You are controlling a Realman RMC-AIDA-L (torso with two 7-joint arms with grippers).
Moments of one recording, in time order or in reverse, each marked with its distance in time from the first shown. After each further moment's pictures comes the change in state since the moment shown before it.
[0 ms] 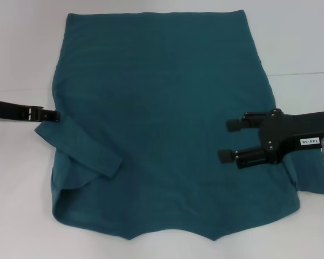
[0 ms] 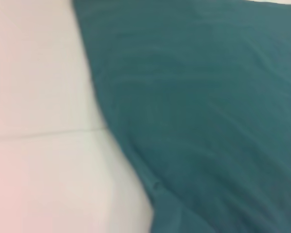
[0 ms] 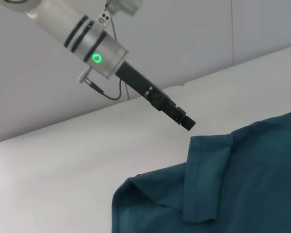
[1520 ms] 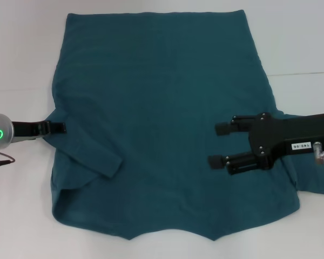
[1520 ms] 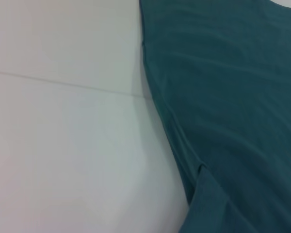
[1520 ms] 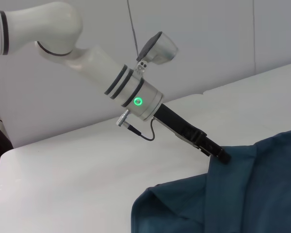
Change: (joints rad) left arm -0.060 0.004 -0.093 -0.385 -0.047 -0.354 -0.022; right arm -0.004 0.017 -0.031 0.002 0.037 -0.015 -0.016
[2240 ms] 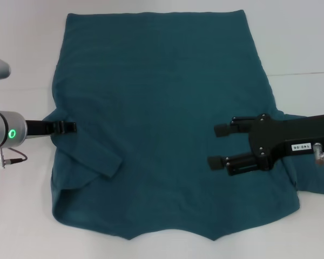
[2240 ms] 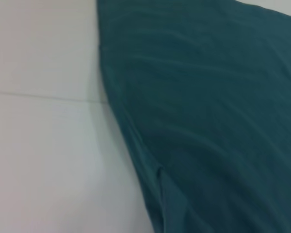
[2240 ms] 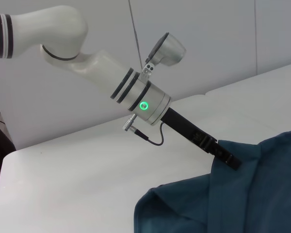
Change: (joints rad) left arm -0.026 0.000 0.008 -0.052 -0.091 -0.011 0.135; right arm 0.000 0.000 0.004 0.008 0.001 -0.005 0.000
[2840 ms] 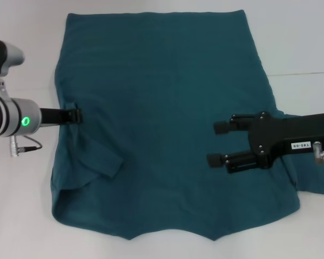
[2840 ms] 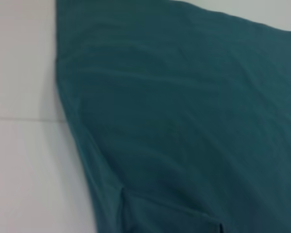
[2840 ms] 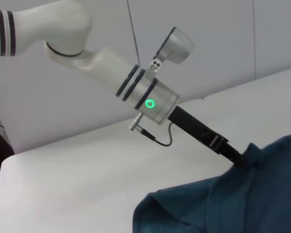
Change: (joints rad) left arm -0.044 -0.007 0.006 0.011 -0.035 0.038 0.008; right arm -0.003 0.000 -0.002 0.003 0.018 0.004 -0.007
